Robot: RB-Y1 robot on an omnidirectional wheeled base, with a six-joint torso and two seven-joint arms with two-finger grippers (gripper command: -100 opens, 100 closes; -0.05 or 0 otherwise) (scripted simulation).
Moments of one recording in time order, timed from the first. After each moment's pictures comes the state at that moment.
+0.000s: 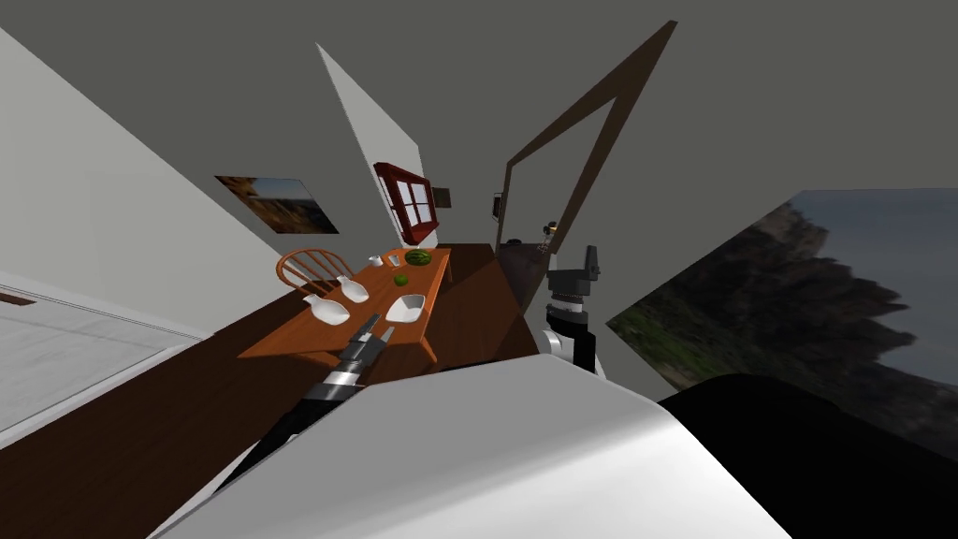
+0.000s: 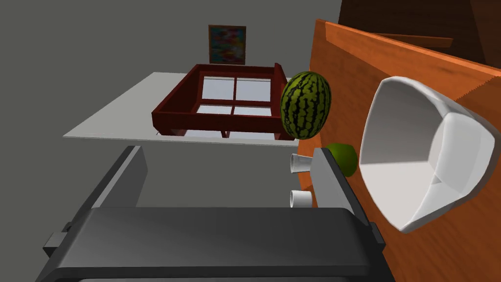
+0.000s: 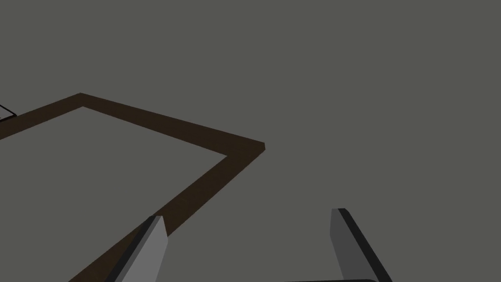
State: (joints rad) left arm 0.74 0.71 -0.12 -2.00 0.43 -0.45 0.13; right arm 0.48 0.03 -0.06 -2.36 -0.12 -0.53 -0.15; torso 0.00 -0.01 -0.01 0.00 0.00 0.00
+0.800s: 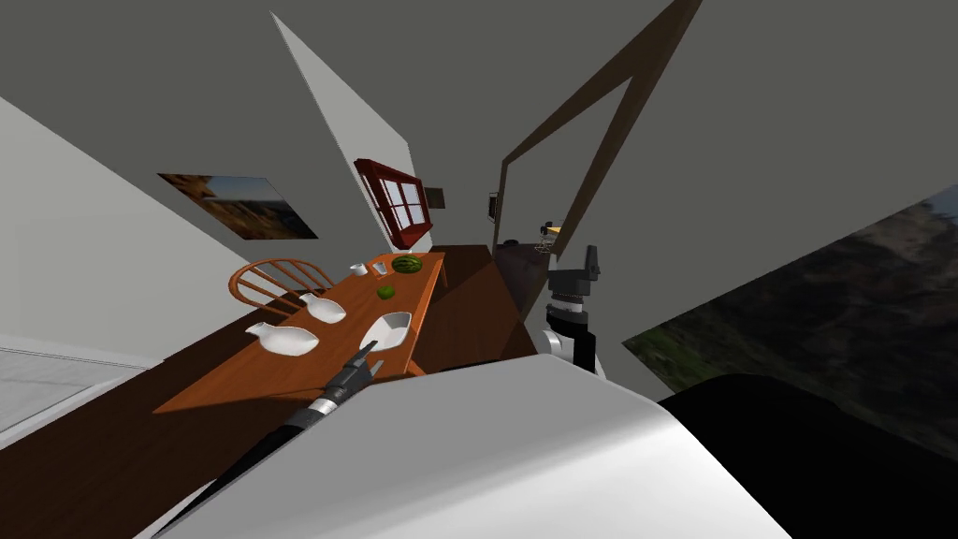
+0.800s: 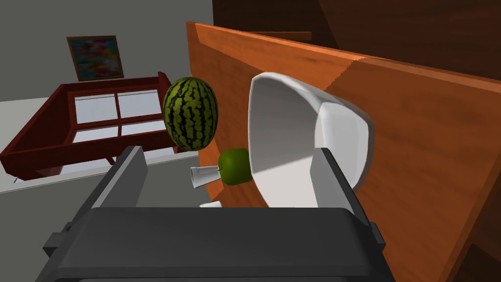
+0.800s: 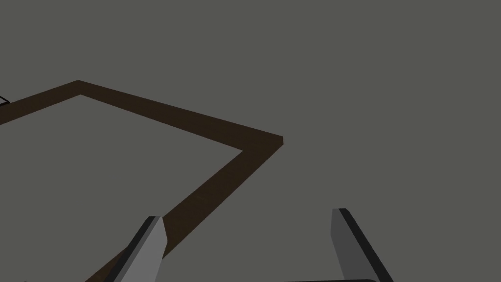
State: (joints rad) left arm 0.80 0.94 -0.20 -1.86 0.54 -0.33 0.19; right arm 0.48 0.03 -0.06 -2.36 -0.12 -0.53 -0.15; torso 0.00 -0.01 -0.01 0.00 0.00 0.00
